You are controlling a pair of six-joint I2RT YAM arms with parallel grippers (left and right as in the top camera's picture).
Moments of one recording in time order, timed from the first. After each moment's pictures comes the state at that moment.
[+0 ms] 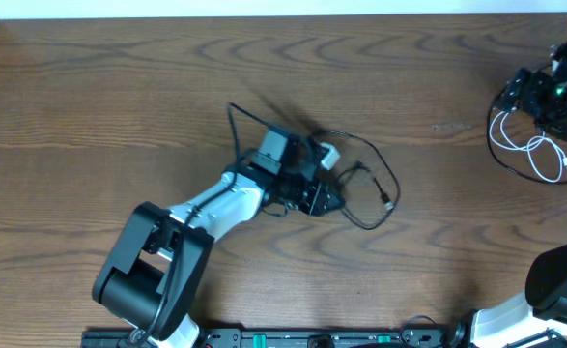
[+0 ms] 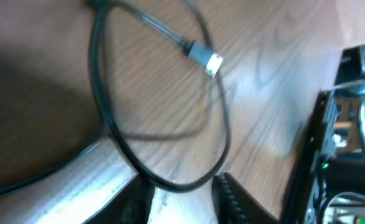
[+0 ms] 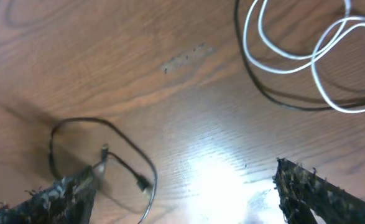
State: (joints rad) left arm -0.53 1.78 0.91 -0.18 0.77 -0.17; right arm -0.30 1.76 1.78 -1.28 -0.25 0.16
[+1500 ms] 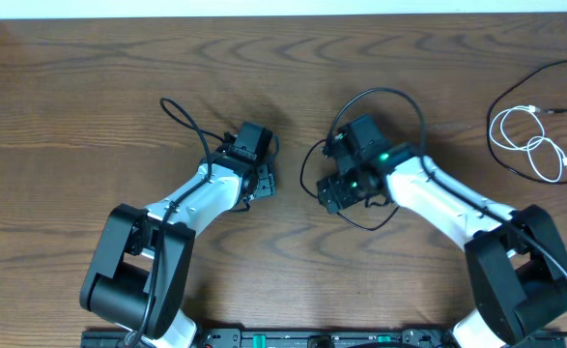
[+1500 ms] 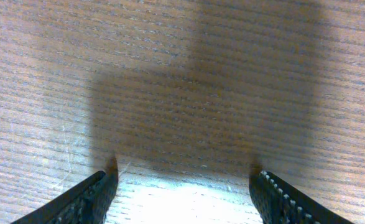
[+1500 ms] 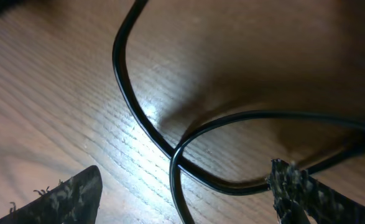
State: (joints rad) left arm -0.39 1.75 0.92 -0.48 -0.11 -0.52; right arm 0.53 1.76 1.05 -0.56 -0.22 0.10
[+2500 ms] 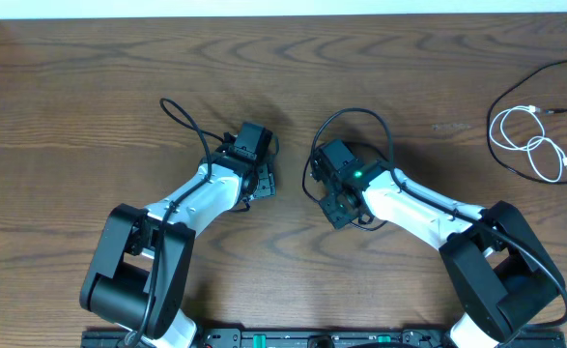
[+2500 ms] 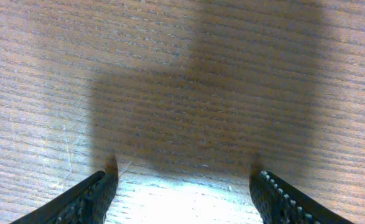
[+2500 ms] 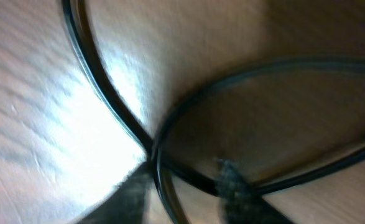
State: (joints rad) left arm -0.39 1.75 0.92 -0.48 -0.11 -0.52; right arm 0.65 1.81 1.03 -0.60 -0.01 0.09
